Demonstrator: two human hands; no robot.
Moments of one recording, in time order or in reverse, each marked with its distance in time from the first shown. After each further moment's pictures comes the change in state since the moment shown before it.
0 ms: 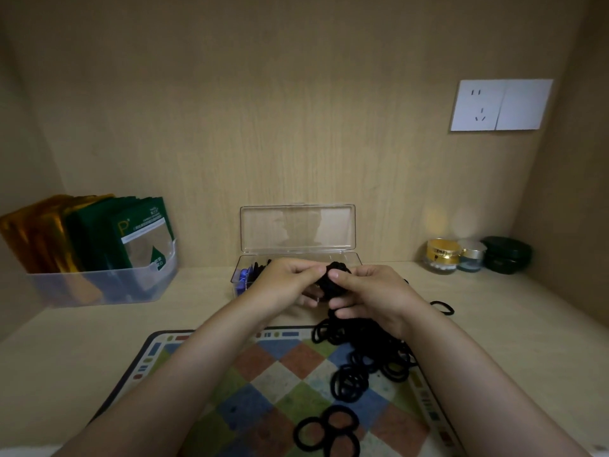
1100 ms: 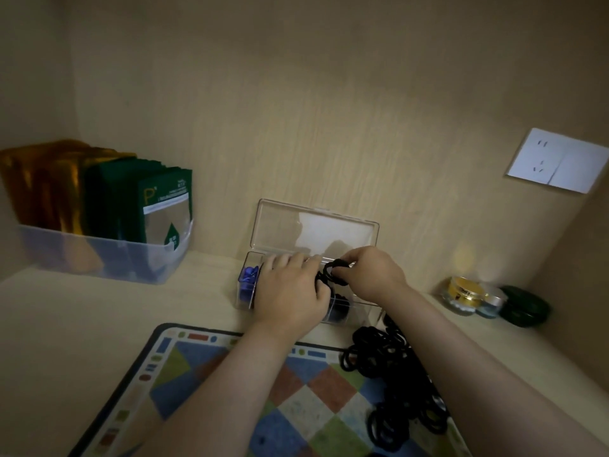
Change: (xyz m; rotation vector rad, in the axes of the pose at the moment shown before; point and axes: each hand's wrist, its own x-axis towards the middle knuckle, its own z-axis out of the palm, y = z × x) left_hand 0.035 -0.063 -0.031 1.037 0.506 0.301; right_hand 0.100 -0.023 0.042 -1.292 0.312 -0.181
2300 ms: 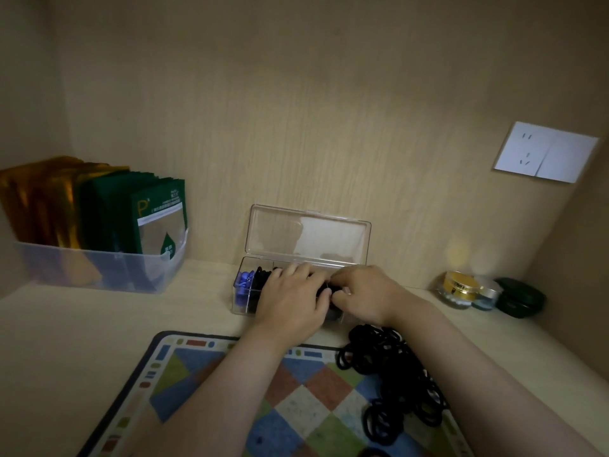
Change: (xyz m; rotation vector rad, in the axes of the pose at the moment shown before) left_hand -0.002 0.001 0.011 -0.058 -0.049 0.154; right_hand -0.031 0.011 -0.009 -0.244 -0.219 -0.375
